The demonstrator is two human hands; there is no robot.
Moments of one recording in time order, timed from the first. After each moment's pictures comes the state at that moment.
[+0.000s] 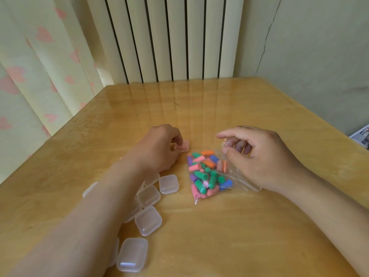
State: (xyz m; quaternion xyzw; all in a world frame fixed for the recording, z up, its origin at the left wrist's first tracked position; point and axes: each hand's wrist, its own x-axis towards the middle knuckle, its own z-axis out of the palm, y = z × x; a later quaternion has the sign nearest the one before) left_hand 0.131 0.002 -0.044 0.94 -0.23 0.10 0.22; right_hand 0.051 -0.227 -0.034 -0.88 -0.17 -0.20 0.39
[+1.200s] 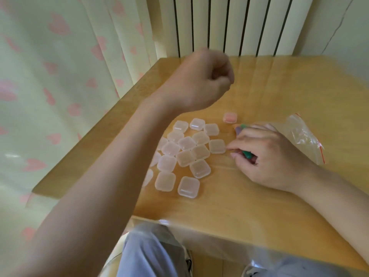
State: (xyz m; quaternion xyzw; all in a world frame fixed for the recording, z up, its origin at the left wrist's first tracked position) left_hand 0.057 0.025 0.058 0.89 -0.24 0.14 0.36; right_hand 0.030 -0.172 -0.056 -0.88 -0.37 -0.21 0.19
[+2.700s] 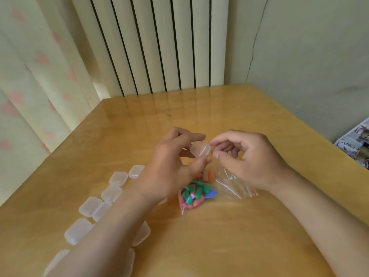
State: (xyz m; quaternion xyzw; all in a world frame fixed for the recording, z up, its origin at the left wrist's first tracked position) left_hand 0.082 -0.048 -0.029 0.81 -0.33 0.19 0.46; right_hand 0.059 -0.249 -0.028 -0.84 -0.19 -0.20 0.47
